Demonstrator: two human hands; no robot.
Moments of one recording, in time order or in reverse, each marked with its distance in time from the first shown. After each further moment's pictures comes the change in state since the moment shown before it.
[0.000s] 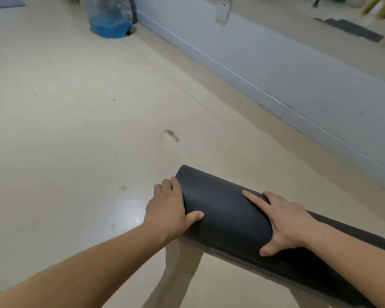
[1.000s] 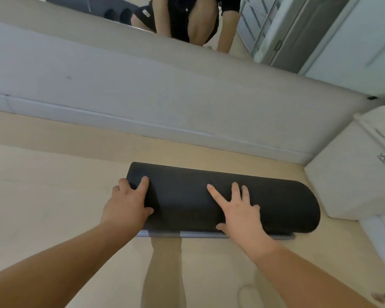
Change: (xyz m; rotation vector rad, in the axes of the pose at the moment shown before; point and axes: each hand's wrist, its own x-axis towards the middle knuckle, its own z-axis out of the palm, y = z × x) left_hand -0.031 0.553 0.247 0.250 -0.214 0.645; right_hand -0.276 0.407 0.296 0.293 0.241 0.906
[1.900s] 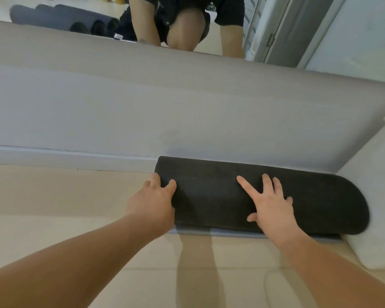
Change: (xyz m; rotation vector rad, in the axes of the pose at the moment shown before) left_hand 0.199 0.180 0.020 0.117 -0.094 0.174; right_hand 0.194 0.197 0.027 0.067 0.089 0.146
